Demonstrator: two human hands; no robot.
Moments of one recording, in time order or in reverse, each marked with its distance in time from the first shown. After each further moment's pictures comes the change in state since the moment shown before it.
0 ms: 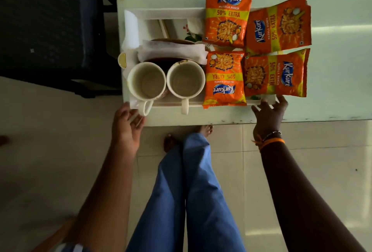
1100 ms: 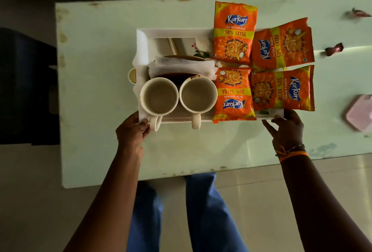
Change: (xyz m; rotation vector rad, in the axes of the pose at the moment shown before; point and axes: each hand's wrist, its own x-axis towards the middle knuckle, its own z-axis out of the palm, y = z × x) left_hand -0.050 -0.018 0.214 0.267 -0.093 0.165; right_hand 0.153 -0.132 -0.094 0.064 -0.033 -0.023
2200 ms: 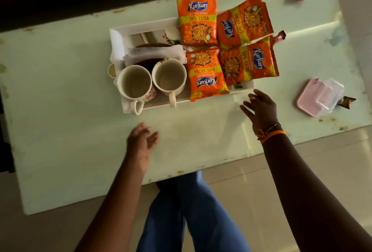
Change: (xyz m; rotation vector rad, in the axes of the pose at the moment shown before) left_hand -0.055 -0.050 0.128 0.066 -0.132 -0.116; right_hand 0.077 -0.055 -0.057 0.062 -0.081 0.144
